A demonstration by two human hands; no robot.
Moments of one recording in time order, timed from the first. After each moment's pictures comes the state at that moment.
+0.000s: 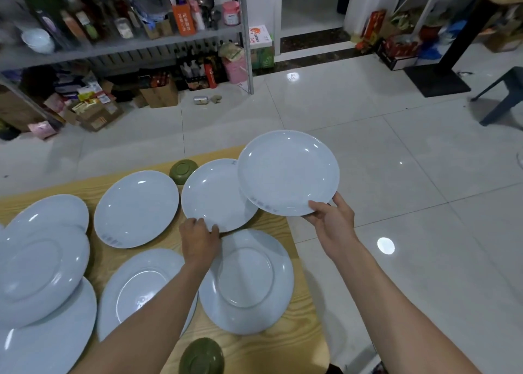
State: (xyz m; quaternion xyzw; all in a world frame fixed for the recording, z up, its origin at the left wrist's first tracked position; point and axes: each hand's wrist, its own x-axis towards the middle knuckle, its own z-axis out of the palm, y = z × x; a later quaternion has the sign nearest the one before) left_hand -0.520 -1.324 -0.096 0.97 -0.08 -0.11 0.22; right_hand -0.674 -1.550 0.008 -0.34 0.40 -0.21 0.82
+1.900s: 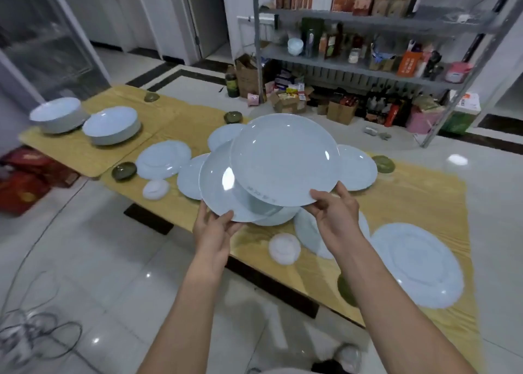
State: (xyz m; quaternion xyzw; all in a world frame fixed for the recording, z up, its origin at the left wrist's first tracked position) left_hand -0.713 -0.924 0.055 0.41 0.28 0.09 0.86; right_hand -0.686 -1.135 0.104 -0.44 0.15 0.04 0.89
